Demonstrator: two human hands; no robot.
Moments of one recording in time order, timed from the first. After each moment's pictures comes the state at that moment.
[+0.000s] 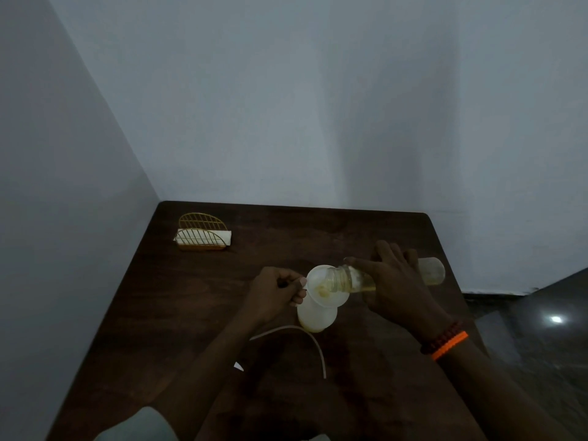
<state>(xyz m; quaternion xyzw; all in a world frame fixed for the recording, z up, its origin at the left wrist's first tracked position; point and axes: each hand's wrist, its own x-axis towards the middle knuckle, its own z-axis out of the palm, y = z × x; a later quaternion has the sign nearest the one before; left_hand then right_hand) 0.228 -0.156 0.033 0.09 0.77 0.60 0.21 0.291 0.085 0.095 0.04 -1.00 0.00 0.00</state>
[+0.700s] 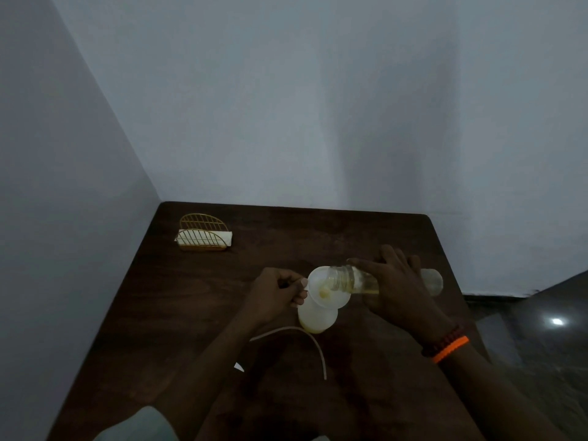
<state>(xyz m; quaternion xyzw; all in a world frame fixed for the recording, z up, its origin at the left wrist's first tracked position) 0.227 -0.156 0.030 0.09 0.76 0.60 0.22 0.292 0.092 0.085 0.01 -1.00 0.05 0.00</state>
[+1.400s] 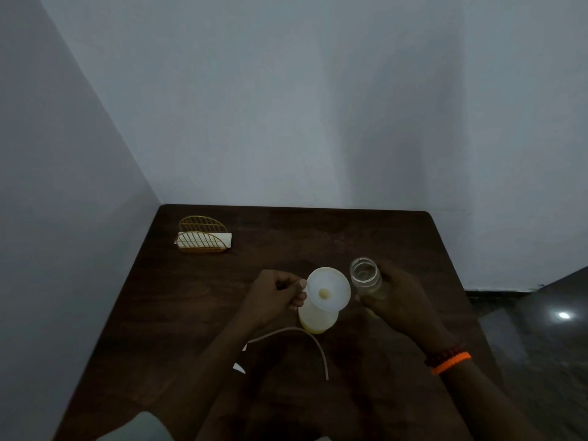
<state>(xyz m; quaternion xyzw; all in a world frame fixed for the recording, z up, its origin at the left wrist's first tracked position) 0.227 -0.159 0.032 0.08 0.76 0.60 0.24 0.304 0.097 0.065 -0.05 -0.93 0.37 0.04</state>
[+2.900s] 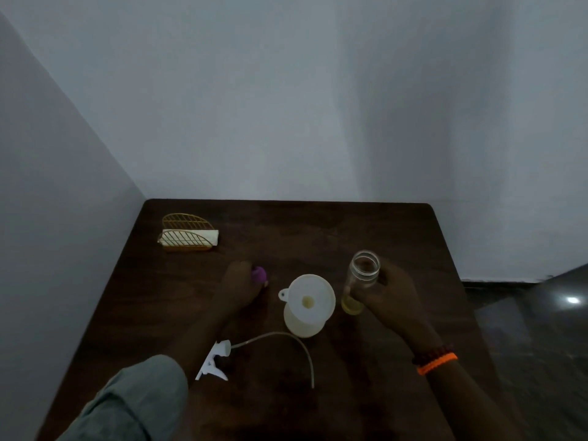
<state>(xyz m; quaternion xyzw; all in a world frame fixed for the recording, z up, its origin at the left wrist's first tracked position) 0.149 -0.165 -0.045 0.06 0.96 0.22 0.17 0.282 0.118 0.050 -0.14 -0.86 0.49 0.02</state>
